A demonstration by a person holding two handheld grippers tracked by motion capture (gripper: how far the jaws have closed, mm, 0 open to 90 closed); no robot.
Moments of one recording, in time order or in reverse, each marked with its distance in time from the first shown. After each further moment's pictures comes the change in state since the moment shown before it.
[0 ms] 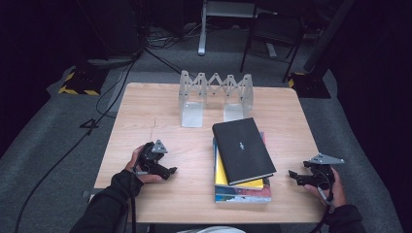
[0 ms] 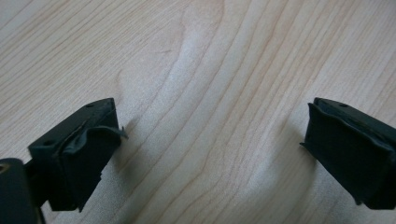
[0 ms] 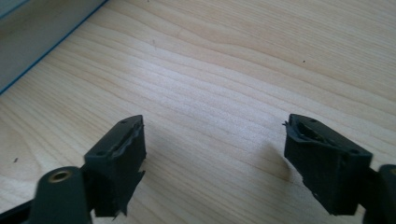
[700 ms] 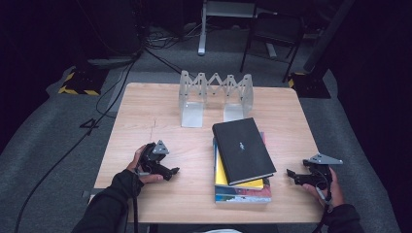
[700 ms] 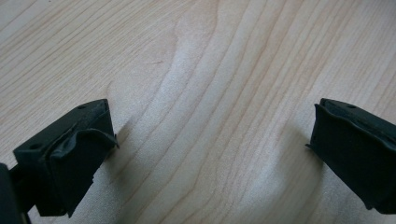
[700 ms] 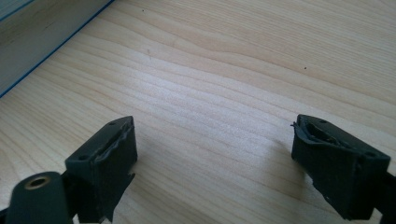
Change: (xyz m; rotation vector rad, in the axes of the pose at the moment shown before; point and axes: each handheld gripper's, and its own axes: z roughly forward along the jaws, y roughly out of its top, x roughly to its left) left arm -0.003 -0.001 0.006 -0.037 0.003 -0.003; right arm 0.000 -0.003 0.010 -0.043 -0.007 0.024
